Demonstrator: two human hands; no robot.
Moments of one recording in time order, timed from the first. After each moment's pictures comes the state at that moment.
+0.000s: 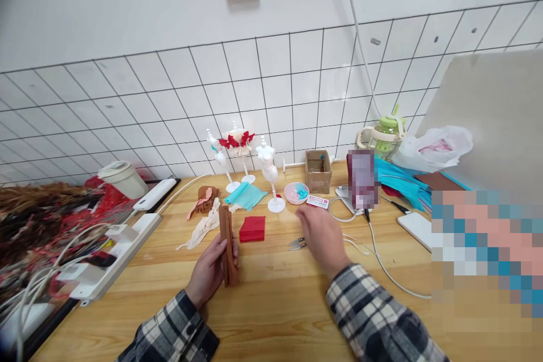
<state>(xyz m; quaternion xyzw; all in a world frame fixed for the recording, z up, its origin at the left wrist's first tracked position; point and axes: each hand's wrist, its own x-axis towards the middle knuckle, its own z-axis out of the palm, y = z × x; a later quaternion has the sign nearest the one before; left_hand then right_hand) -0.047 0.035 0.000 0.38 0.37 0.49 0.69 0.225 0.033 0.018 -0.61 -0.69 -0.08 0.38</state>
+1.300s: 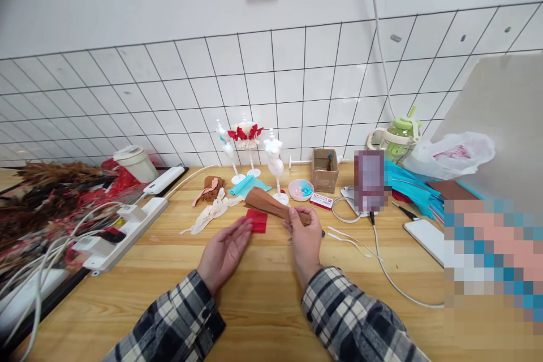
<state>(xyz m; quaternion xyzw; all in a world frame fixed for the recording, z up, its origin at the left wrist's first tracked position) -0.016 0.032 0.004 0.18 0.34 0.54 0.75 0.157 0.035 -0.006 -0.46 -0.24 0.44 0.73</state>
